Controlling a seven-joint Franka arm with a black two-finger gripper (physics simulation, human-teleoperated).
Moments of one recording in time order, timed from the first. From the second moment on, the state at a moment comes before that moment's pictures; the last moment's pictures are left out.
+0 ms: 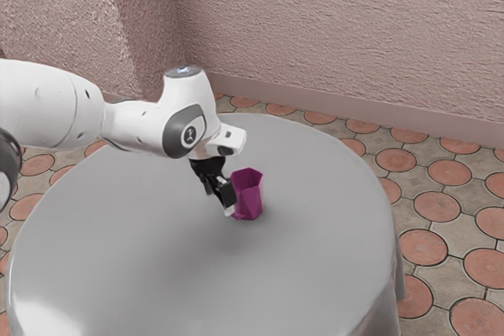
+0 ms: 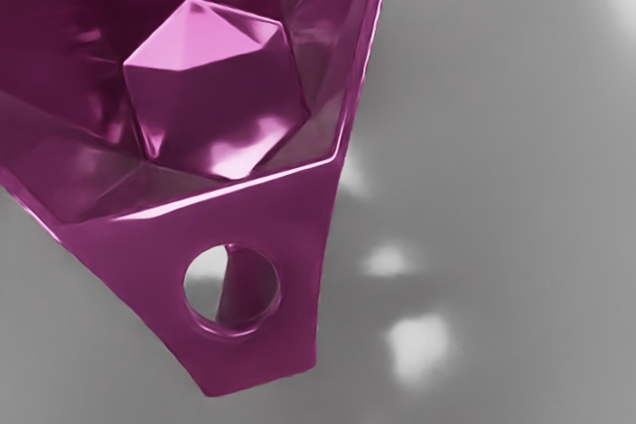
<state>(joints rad) -0.51 0.32 0.41 -1.97 -0.24 2.28 0.53</state>
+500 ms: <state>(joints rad) -0.51 0.38 0.42 -1.94 -0.28 2.32 0.57</state>
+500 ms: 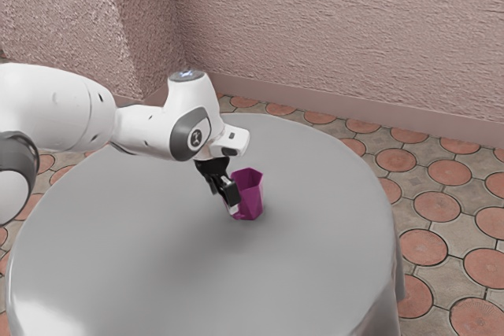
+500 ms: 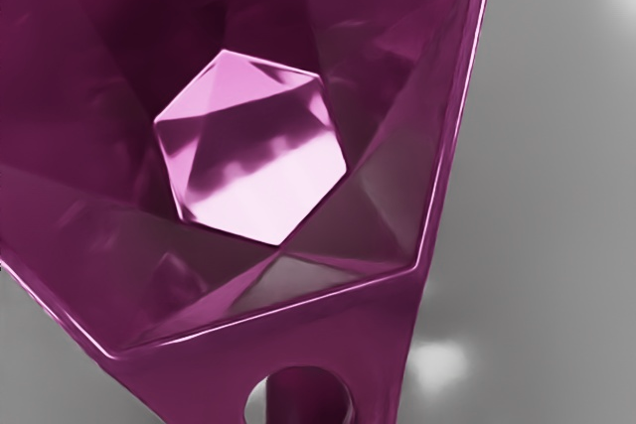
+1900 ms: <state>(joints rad) -0.51 0.40 0.41 -1.94 -0.34 2.43 0.58</state>
